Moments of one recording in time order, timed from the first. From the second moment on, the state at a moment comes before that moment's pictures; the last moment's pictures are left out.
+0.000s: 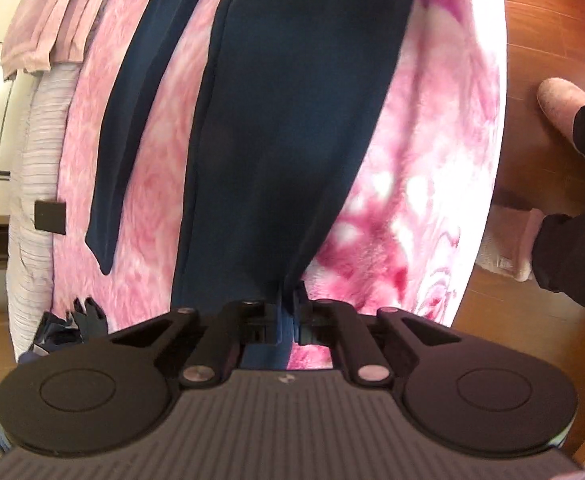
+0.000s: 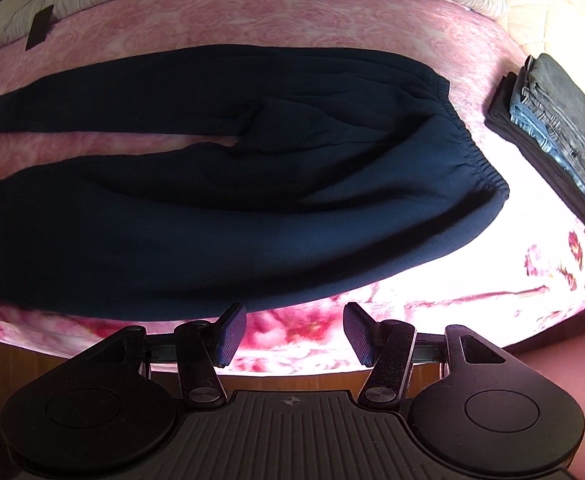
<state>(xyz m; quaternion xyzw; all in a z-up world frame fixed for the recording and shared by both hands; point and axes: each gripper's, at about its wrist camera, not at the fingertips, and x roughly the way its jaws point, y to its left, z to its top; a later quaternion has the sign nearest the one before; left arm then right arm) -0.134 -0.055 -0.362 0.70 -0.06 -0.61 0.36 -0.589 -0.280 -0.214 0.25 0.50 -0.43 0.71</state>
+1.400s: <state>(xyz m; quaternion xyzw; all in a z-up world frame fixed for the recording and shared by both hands) -0.136 -0.126 -0.253 0.71 0.00 -0.59 0.39 -0.628 -0.374 -0.234 -0.20 0.61 -0.17 0.75</state>
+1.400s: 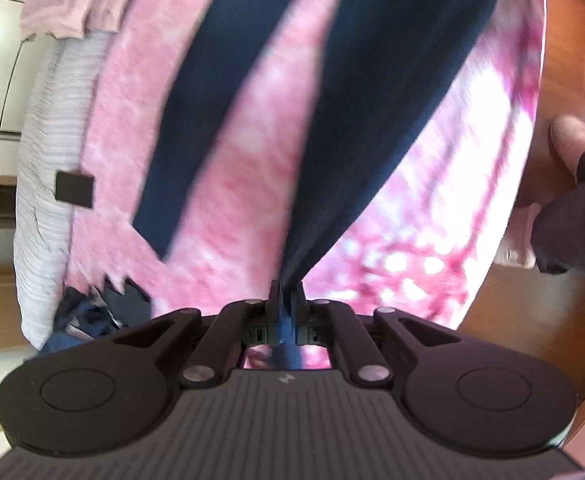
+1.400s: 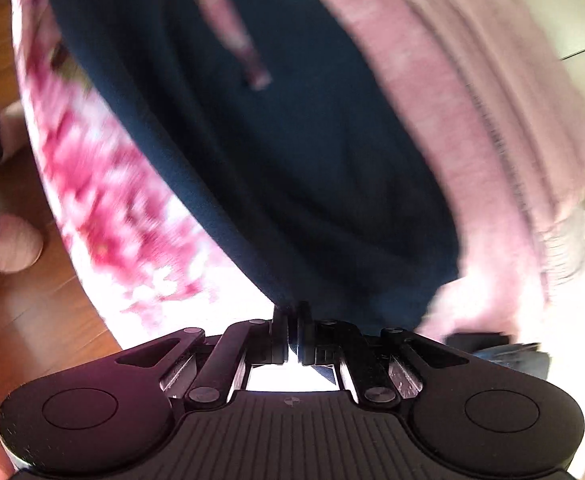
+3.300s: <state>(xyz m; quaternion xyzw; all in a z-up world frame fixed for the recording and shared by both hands) -0.220 -0.434 -0.291 0.73 0.14 -0.58 0.32 -0.657 -0.674 -0.252 0.38 0.40 -0.44 0.71</state>
